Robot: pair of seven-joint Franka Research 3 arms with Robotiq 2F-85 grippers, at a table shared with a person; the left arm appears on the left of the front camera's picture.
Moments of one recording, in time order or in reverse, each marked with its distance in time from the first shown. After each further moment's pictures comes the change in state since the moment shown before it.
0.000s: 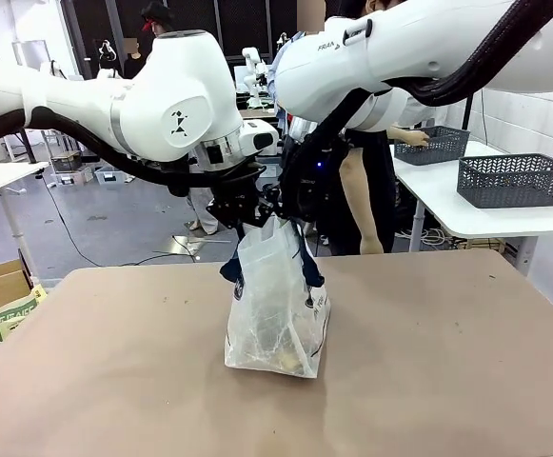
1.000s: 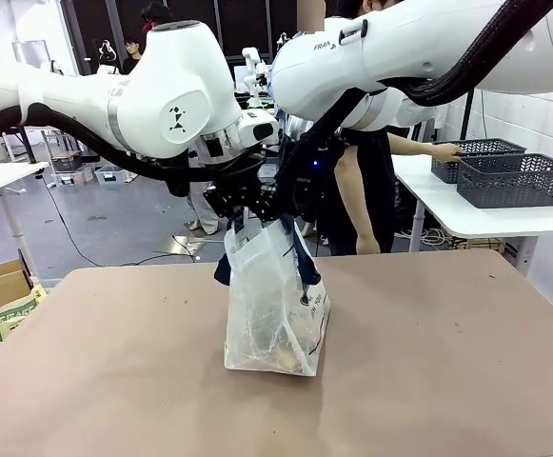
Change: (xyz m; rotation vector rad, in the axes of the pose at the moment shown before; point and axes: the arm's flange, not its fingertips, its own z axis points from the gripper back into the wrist) left arm 0.005 -0.001 0.012 -0.016 -0.063 -0.006; right arm 0.005 0.002 0.001 0.005 -0.006 -0.001
